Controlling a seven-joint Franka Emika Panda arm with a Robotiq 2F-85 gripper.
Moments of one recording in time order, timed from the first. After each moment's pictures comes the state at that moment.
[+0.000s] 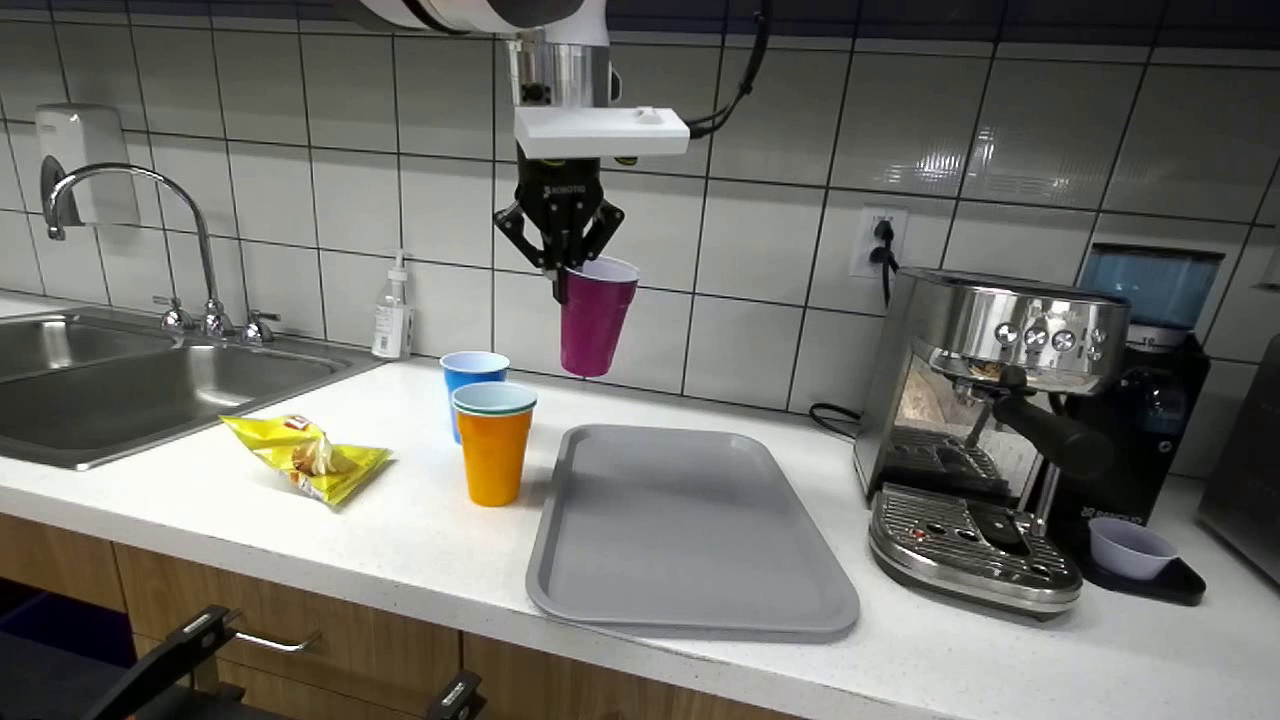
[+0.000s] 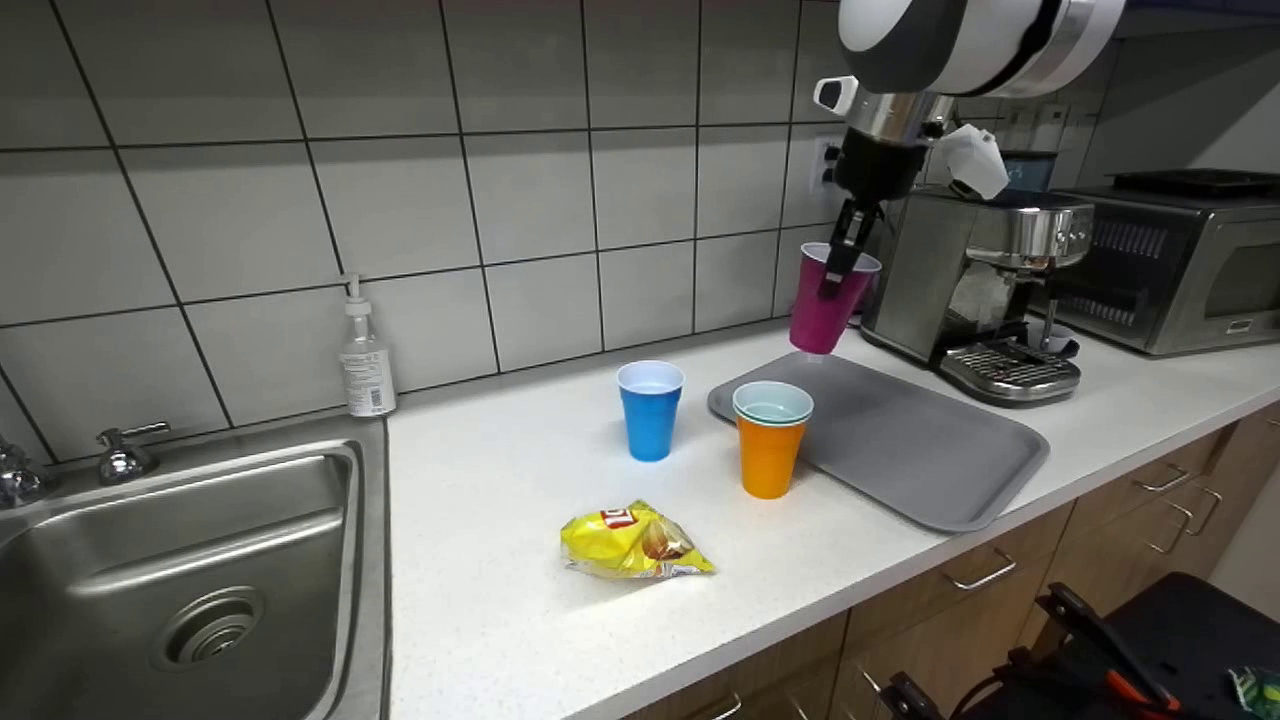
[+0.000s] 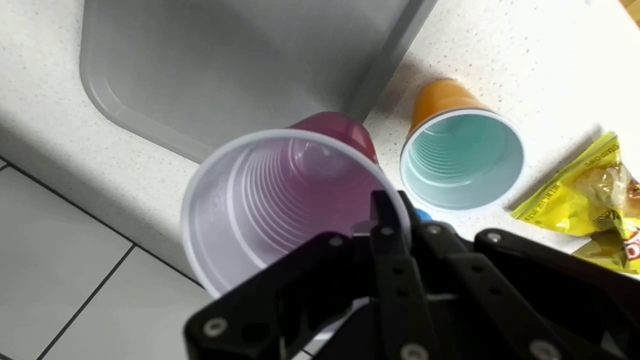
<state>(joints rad) -0.03 -0.23 -0.13 -2.55 0.05 2.59 -0.99</state>
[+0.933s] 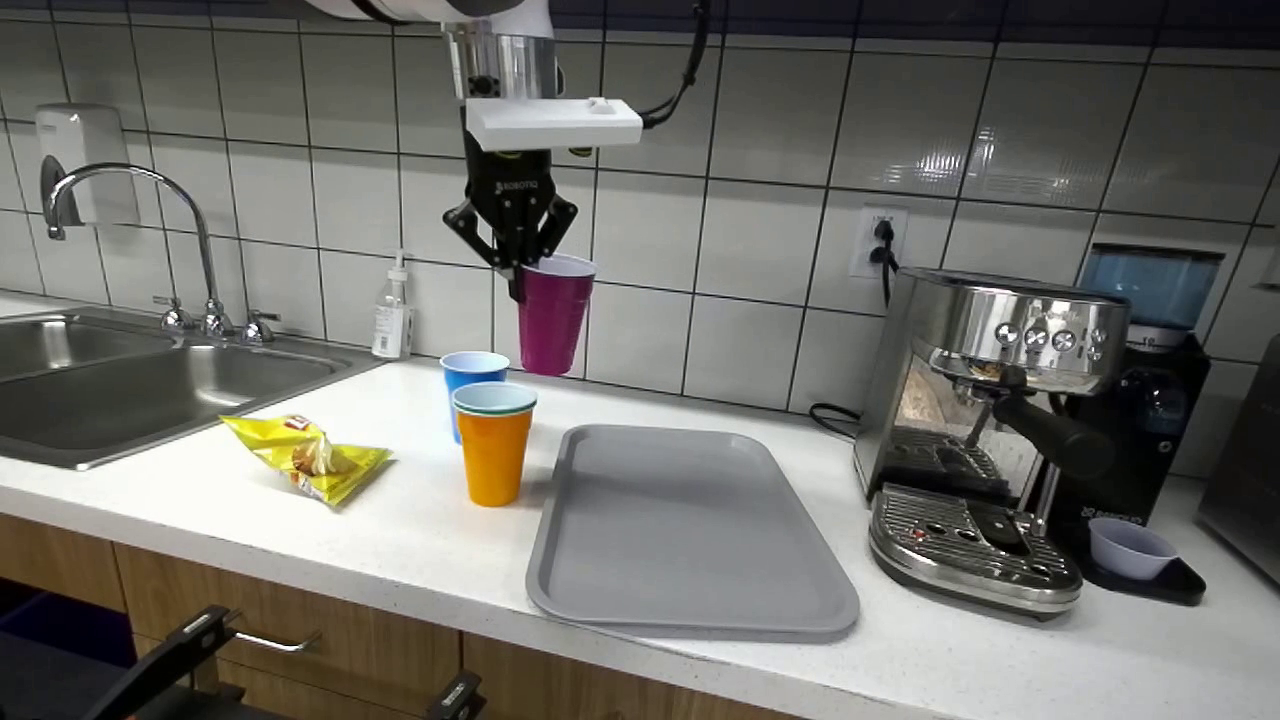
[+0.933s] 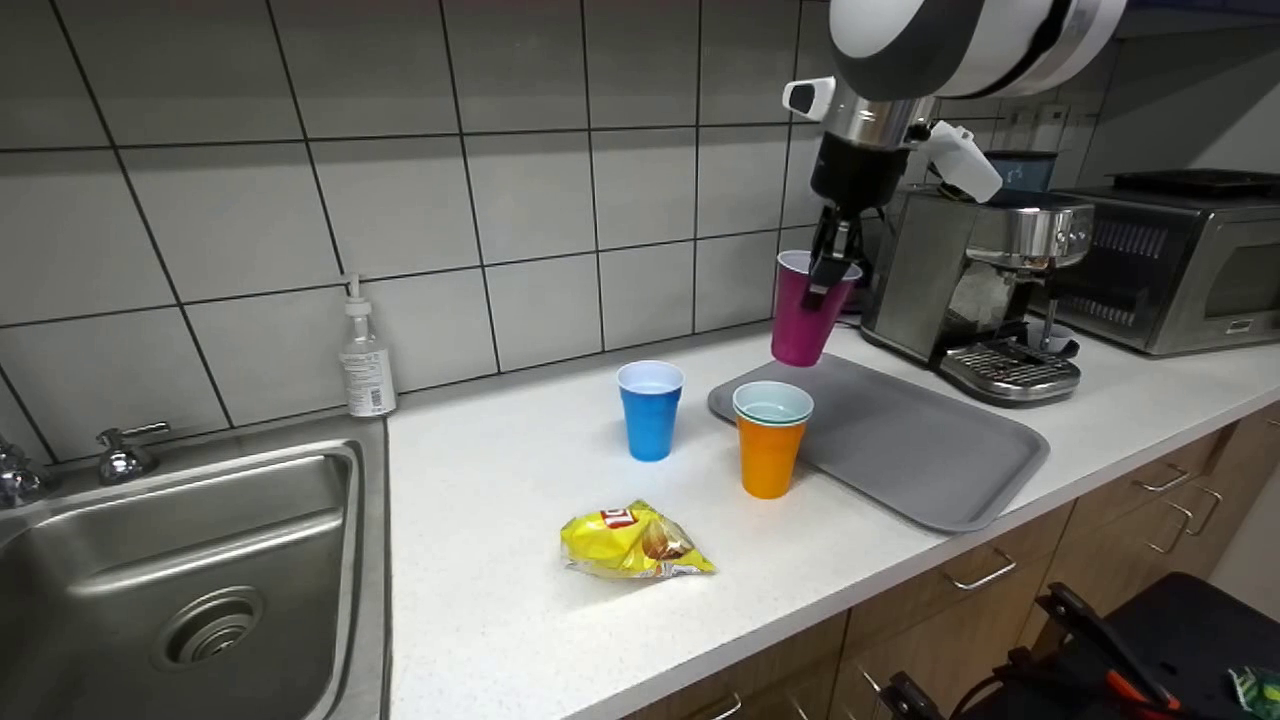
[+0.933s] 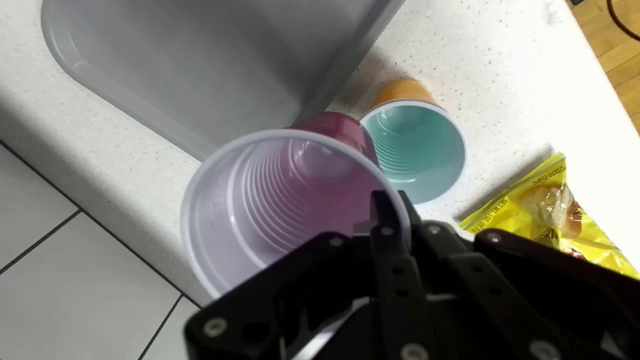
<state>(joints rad) 0.03 -0.29 -0.11 -2.61 -0.03 2.58 -0.99</state>
